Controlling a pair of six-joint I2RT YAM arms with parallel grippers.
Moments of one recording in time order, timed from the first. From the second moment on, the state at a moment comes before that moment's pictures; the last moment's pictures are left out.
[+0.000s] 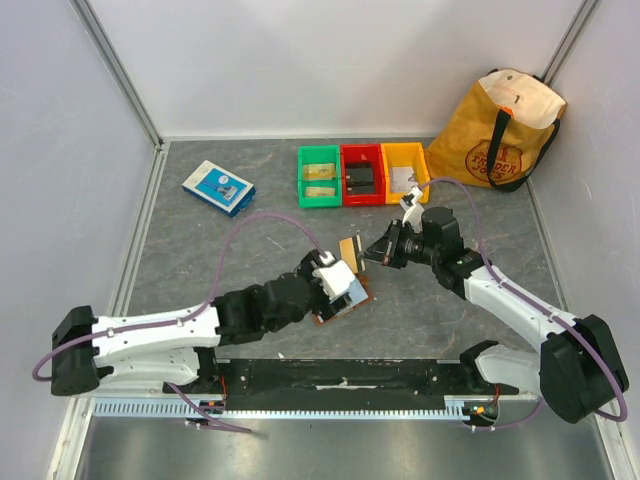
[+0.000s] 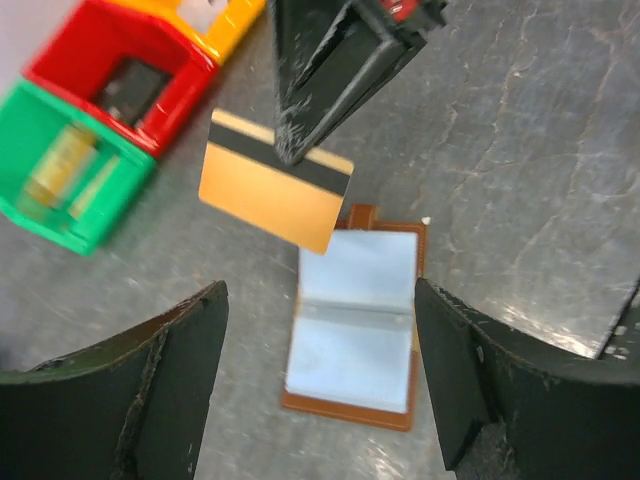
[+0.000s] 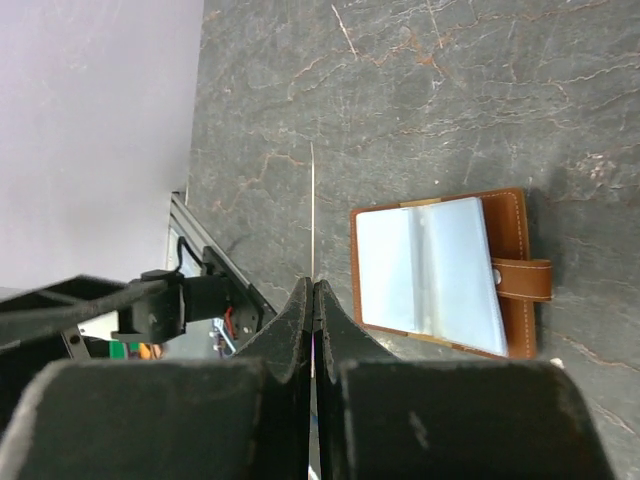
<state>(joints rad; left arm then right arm) -1.22 1.03 0.69 -0.03 -0.35 0.08 0.45 1.17 0.64 0.05 -0.52 0.78</state>
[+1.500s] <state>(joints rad) -1.18 1.04 0.59 0.34 -0.68 0.32 0.46 1.01 0.64 0.18 -0.53 0.96</state>
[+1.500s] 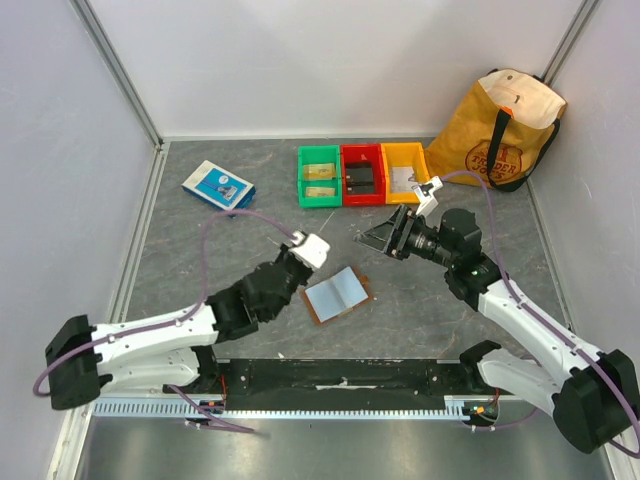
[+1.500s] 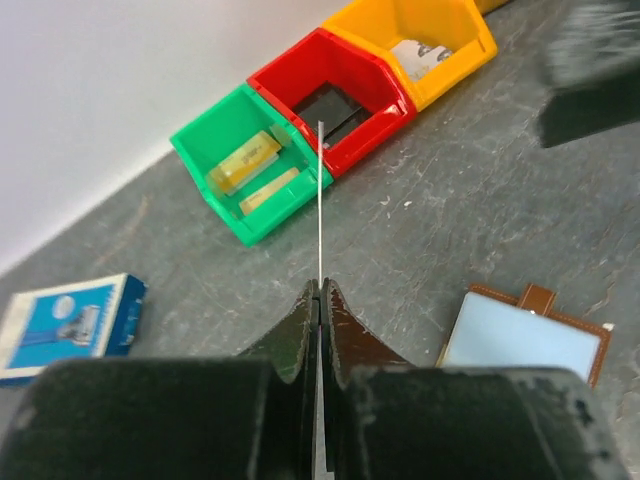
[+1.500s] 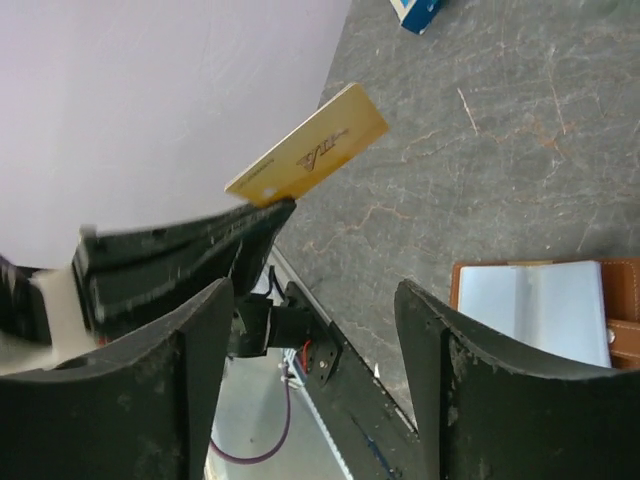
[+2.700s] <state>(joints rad) -0.32 1.99 1.44 0.09 0.26 -0.59 0.46 0.75 0.57 -0.02 -0.31 0.39</state>
